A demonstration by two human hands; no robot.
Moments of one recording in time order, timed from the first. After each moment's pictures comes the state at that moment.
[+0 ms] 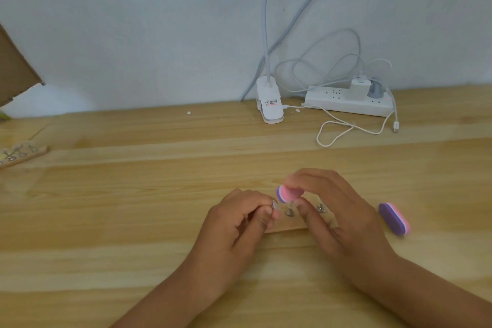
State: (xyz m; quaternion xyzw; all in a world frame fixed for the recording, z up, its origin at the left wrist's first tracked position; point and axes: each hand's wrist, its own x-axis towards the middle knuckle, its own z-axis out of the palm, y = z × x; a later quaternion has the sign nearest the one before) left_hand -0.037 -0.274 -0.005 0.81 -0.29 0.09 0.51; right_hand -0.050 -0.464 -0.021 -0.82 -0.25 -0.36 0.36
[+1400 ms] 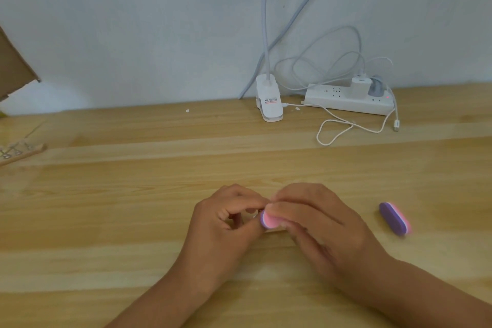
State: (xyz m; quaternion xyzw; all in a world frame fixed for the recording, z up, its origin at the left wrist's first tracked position) left_hand -0.035 -0.273 -0.002 0.77 -0.24 0.07 0.59; right_hand -0.052 -0.462 -0.025 -0.81 -0.35 -0.34 0.33
